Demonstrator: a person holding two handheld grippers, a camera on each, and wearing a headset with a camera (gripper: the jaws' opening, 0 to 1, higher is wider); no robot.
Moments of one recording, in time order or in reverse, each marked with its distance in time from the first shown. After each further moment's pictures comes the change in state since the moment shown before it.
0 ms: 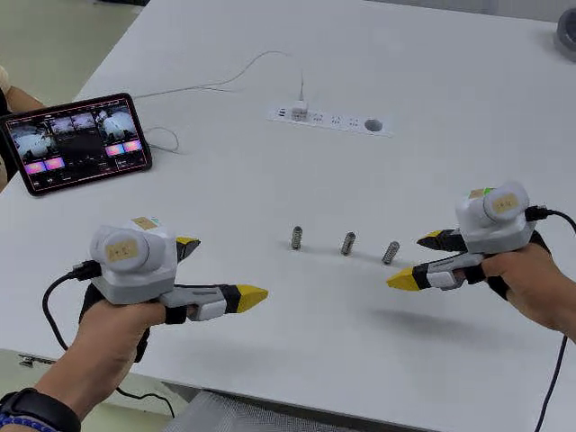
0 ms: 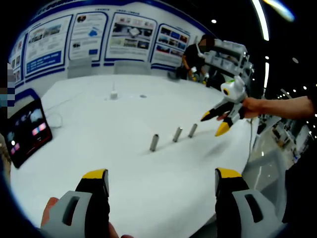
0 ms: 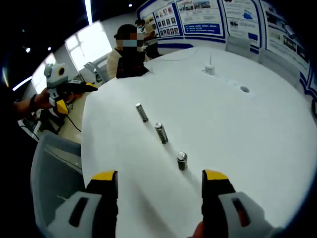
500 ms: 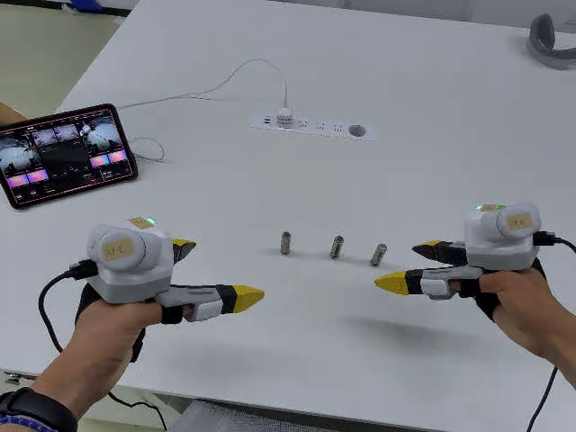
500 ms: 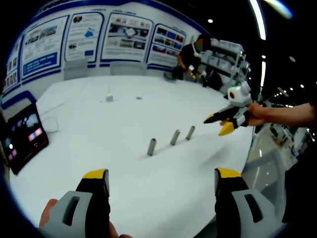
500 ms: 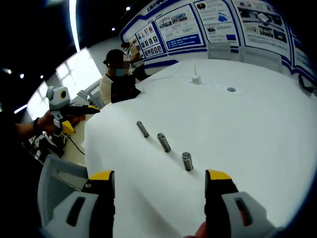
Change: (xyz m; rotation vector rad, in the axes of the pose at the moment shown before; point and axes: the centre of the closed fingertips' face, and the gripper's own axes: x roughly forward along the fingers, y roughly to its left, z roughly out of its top) left arm 0.008 -0.001 0.009 0.019 -0.003 -0.029; right arm -0.016 0.012 0.003 0.167 -0.196 -0.032
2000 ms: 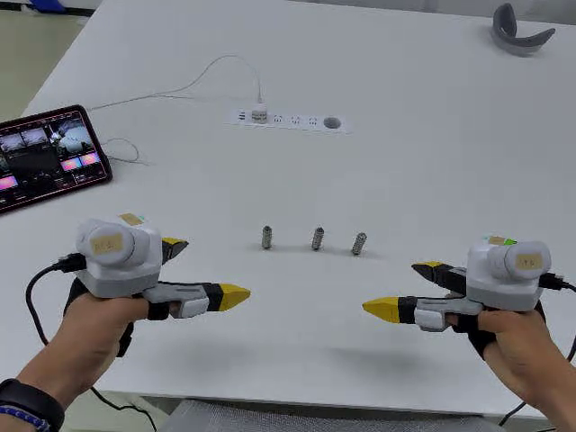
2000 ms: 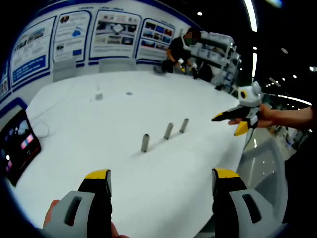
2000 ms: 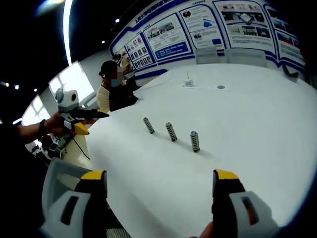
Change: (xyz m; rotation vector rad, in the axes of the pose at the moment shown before) left arm 0.008 -0.010 -0.008 0.066 0.054 -0.070; right arm -0.026 0.020 -0.032 0.081 -0.093 -0.066
